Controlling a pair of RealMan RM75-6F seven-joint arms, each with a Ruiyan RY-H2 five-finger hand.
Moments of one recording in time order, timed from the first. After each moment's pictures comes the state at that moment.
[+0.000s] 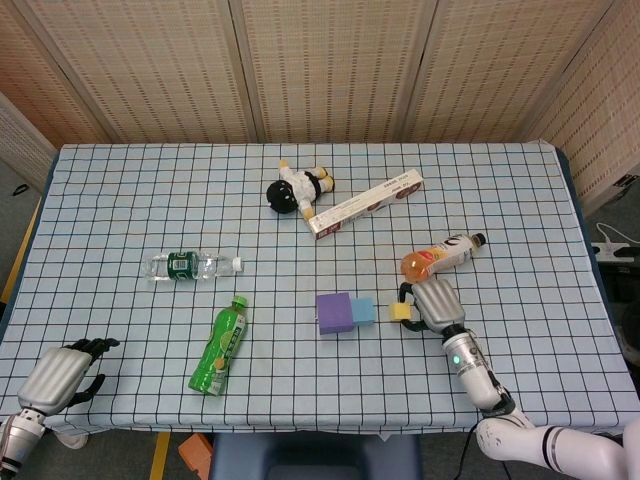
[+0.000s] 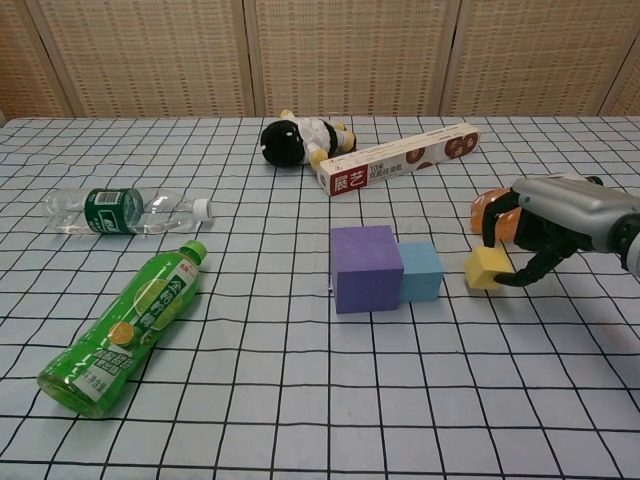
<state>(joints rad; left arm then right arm) -0.23 -1.07 0.10 -1.54 1.58 1.23 0.04 0.57 -1.56 0.13 -1.43 -1.11 0.99 -0.30</state>
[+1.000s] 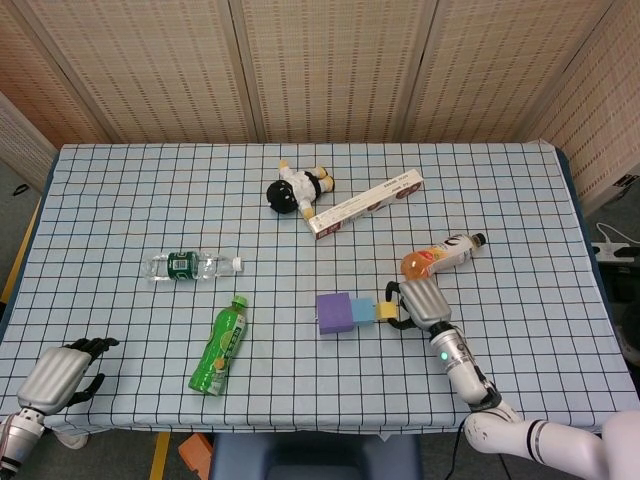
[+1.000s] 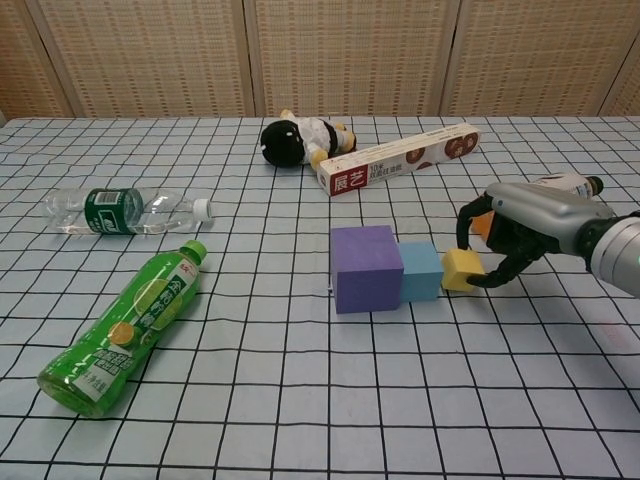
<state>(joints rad) -0.23 -1.07 0.10 -1.53 1.58 1.23 0.04 0.60 -1.62 0.14 -1.34 -1.15 0.95 -0.21</state>
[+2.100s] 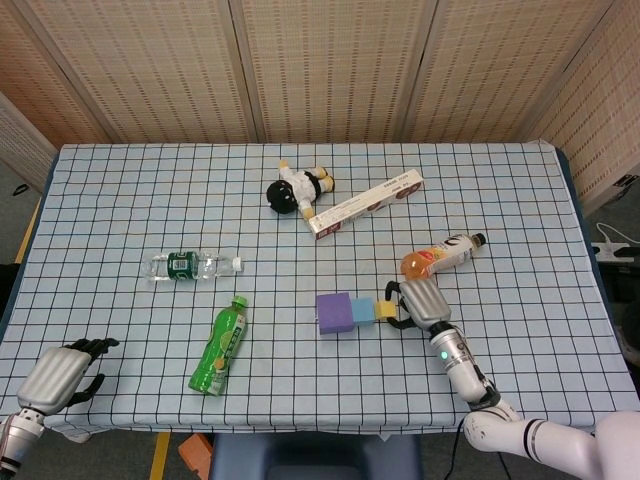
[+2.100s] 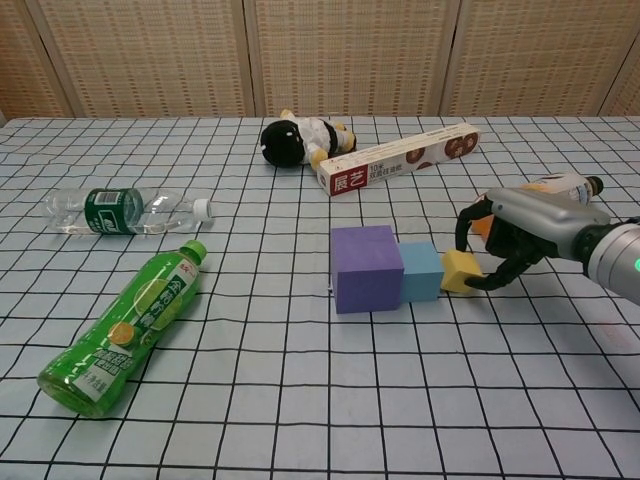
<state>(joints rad) -0.23 -1.07 0.10 -1.54 1.58 1.23 0.04 0.59 -1.65 0.14 -1.28 -1.19 0.94 -0.14</state>
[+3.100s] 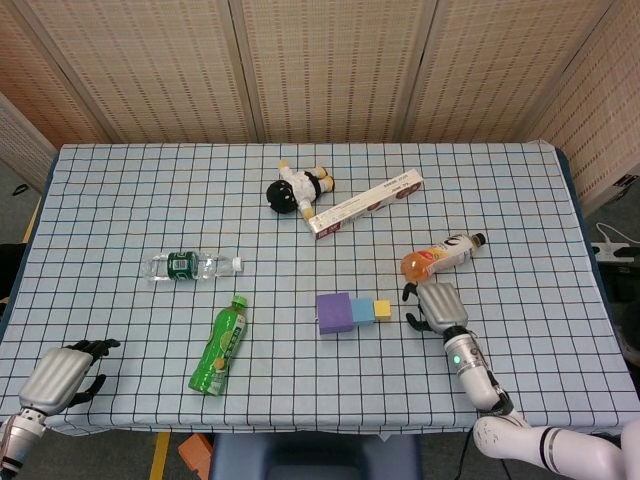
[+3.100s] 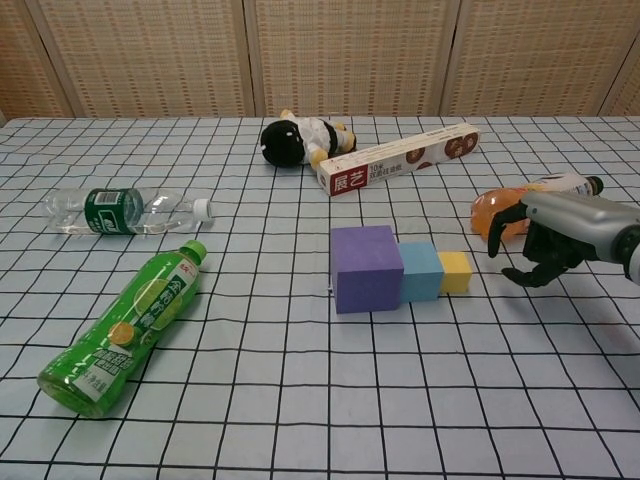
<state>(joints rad) -0.23 -1.07 0.10 -1.54 1.58 1.23 0.05 0.56 -1.55 0.14 -1.45 -1.00 0.95 -0.35</state>
